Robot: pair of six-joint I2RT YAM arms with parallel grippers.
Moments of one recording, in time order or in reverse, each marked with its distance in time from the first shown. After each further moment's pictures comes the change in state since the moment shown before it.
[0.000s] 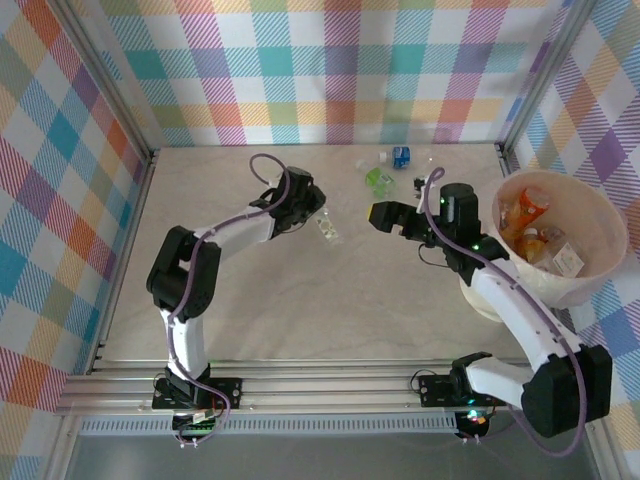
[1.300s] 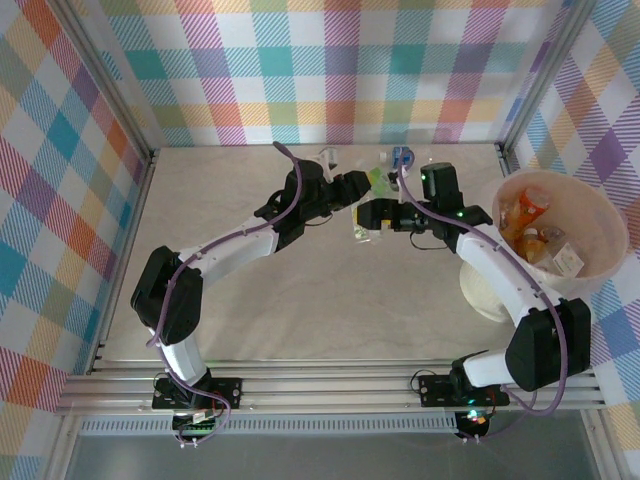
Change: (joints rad) left arm -0.149 -0.151 0.006 0.286 0.272 0.108; right arm 0.016 0.224 0.227 -0.200 -0.171 -0.220
